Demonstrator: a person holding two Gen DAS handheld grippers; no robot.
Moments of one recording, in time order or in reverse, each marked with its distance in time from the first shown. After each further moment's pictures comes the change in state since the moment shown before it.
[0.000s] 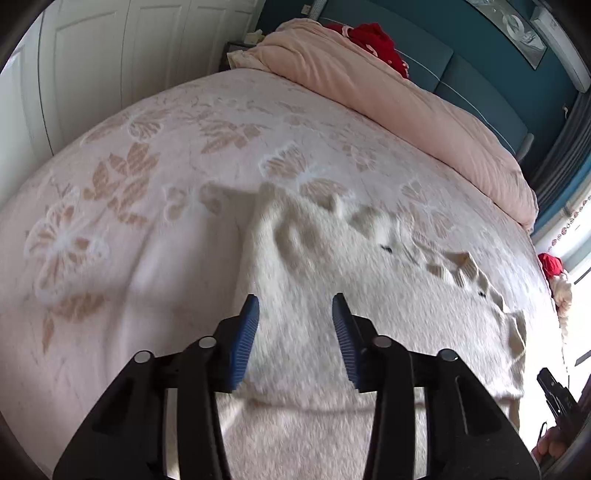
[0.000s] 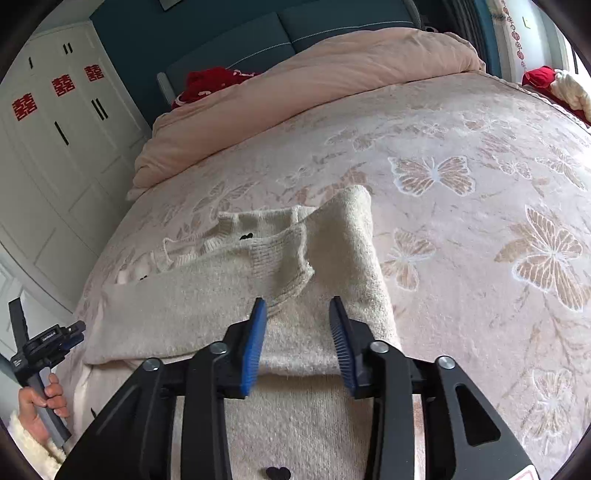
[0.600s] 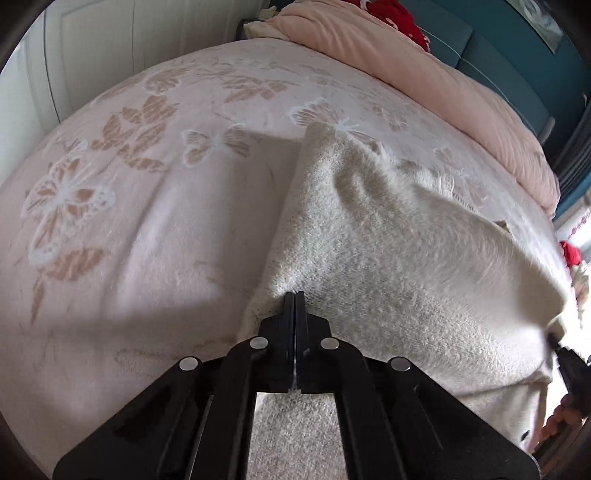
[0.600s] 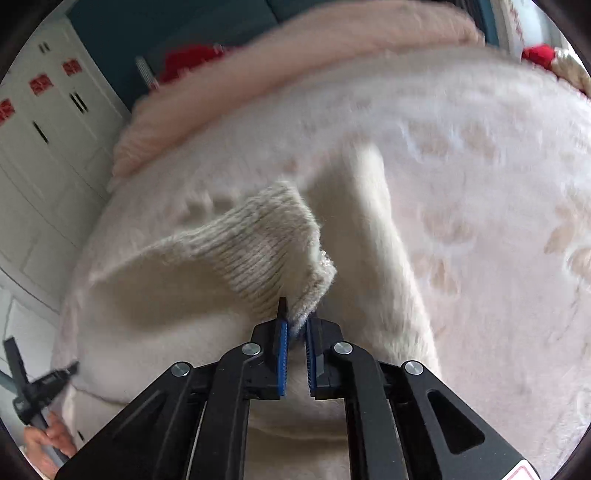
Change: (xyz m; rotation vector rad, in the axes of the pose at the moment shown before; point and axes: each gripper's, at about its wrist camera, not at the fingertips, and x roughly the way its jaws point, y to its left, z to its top) left arm 0.029 0.017 -0.025 0.007 0.074 0.097; right arm 0.090 -0.017 0.000 0.056 0.156 -0.019
